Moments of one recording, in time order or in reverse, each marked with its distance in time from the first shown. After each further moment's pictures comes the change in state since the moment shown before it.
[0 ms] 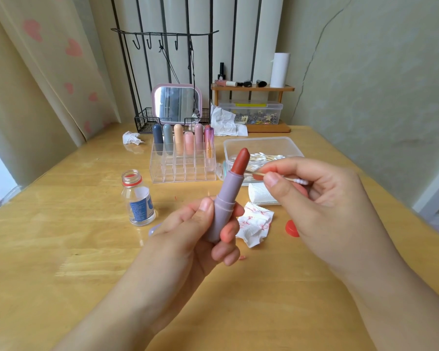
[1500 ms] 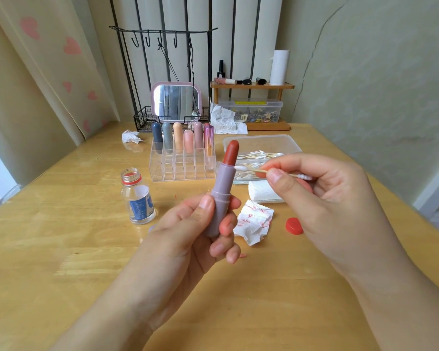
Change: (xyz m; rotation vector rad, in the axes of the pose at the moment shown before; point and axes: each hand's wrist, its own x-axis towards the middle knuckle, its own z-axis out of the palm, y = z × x) left_hand -0.002 0.002 -0.002 -0.036 -0.032 -0.001; right_hand 0.000 -0.002 -0.002 0.037 -0.026 0.014
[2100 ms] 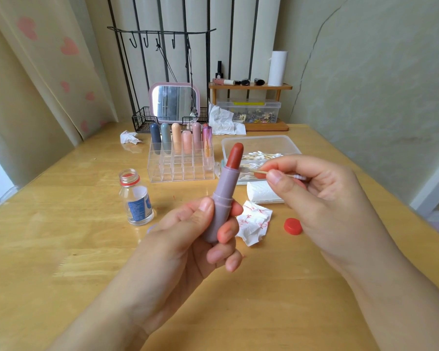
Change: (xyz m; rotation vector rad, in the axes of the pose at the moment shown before) left_hand 0.001 0.000 -0.005 -0.050 -0.141 -0.036; right_hand 0.005 0.006 -0.002 0.053 -0.042 0.045
